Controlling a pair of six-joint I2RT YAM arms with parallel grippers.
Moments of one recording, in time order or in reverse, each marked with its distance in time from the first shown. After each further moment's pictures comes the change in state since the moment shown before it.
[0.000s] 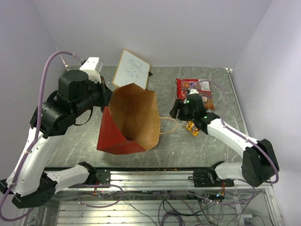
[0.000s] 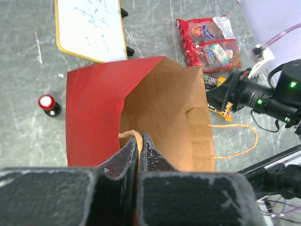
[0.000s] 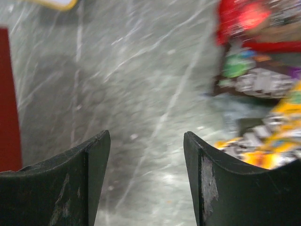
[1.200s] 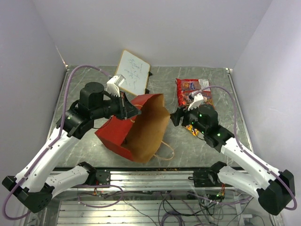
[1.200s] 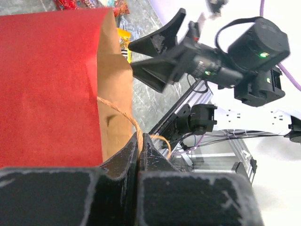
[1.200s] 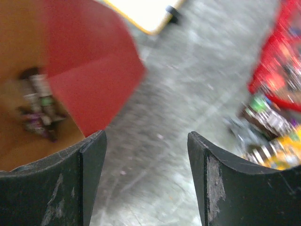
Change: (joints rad) left arm 0.001 -0.072 -0.451 0.430 0.588 -0.183; right arm 0.148 -0.334 -0.130 0.045 0.016 -0.171
